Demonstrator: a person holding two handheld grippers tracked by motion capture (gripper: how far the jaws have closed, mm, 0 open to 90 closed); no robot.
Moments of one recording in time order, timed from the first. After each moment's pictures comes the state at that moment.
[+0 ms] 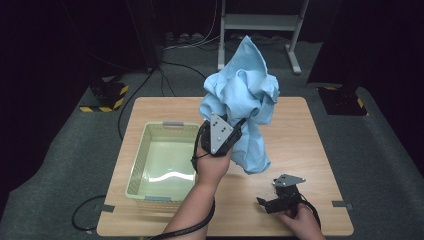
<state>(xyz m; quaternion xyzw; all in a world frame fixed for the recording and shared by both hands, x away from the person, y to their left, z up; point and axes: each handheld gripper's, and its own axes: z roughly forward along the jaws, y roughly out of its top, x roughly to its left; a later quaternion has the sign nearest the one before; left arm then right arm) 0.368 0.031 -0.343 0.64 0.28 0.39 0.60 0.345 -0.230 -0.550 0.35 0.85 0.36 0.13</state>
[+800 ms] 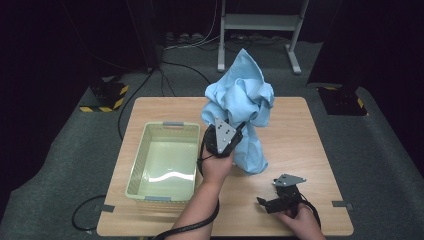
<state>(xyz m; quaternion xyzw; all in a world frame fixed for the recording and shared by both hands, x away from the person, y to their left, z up) 0.389 0.021 -0.387 0.64 0.31 0.39 0.58 0.345 -0.231 -0.549 0.35 0.85 0.37 0.12</state>
